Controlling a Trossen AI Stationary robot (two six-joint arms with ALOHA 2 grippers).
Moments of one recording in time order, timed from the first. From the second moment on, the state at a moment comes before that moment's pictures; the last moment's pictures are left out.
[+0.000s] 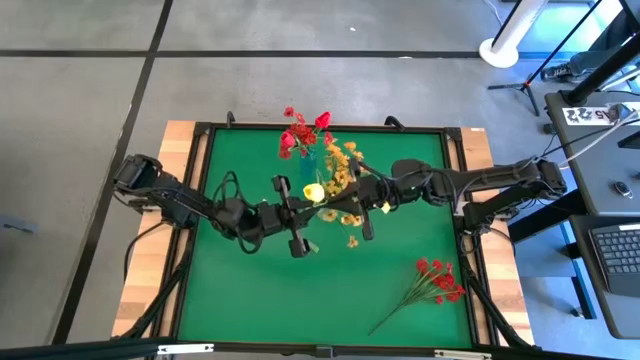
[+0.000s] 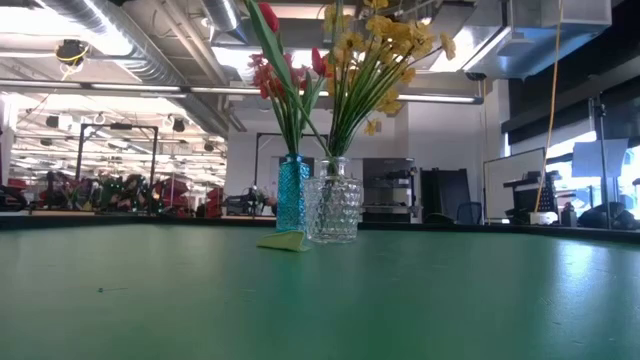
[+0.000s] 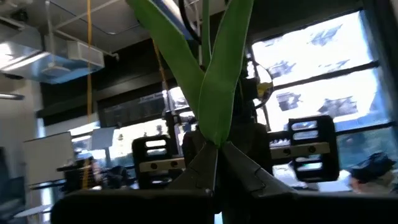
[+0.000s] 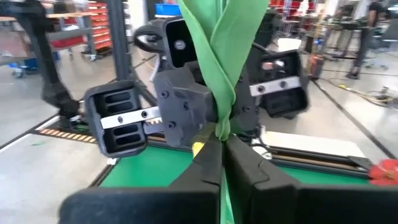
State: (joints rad) left arm -0.31 1.57 0.85 1.25 -0.55 0.49; right arm 0.11 1.38 1.17 0.15 -0.10 -0.06
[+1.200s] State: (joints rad) left arm -0.68 1.38 0.41 1.29 -1.34 0.23; right arm 0.11 0.69 0.62 0.17 0.13 0.00
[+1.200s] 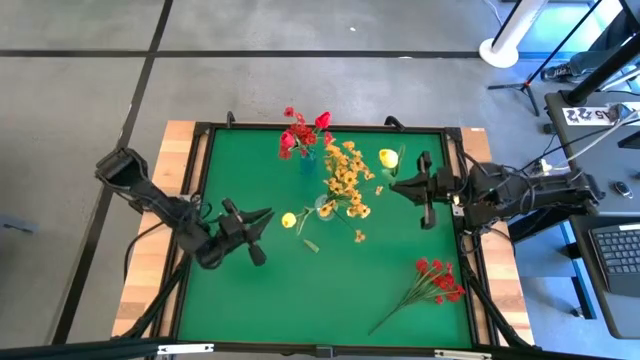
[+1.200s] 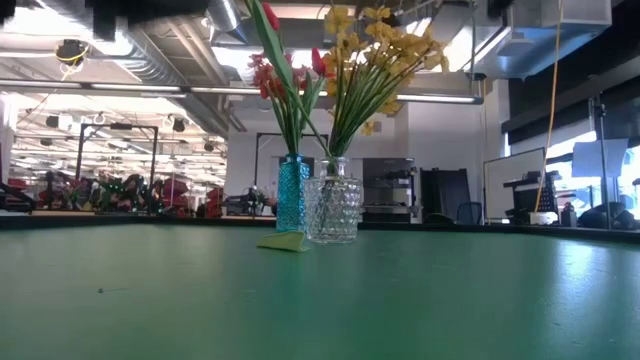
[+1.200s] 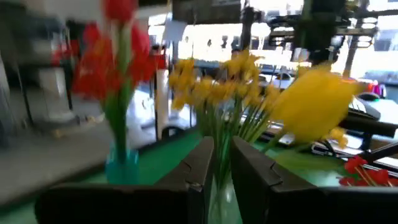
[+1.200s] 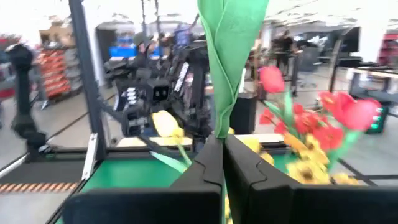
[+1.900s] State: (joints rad) left arm -0.24 1.50 0.37 0.84 -0.74 -0.59; right arm 0.11 0.96 0.23 1.05 0.23 -0.02
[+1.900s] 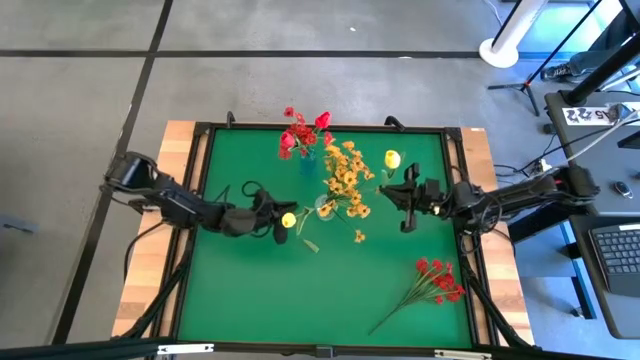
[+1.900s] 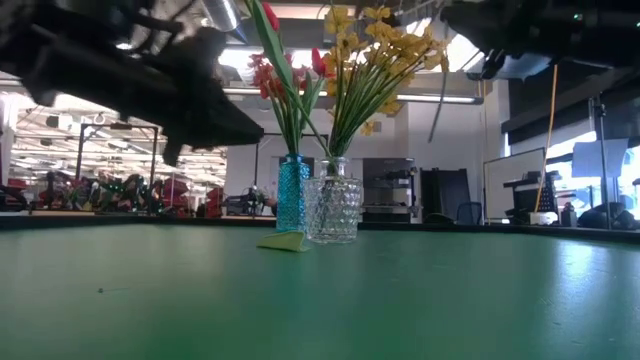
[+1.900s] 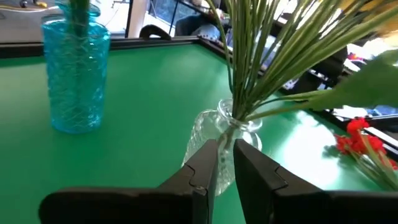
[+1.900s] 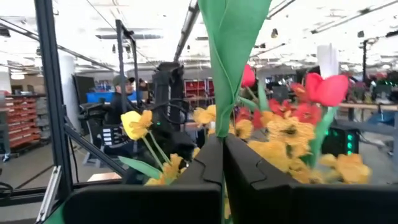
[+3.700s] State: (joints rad) left arm -0.22 1.60 0.56 0.79 -0.66 -0.44; right arm -0.02 1.72 0.53 1.45 -0.01 -0.02
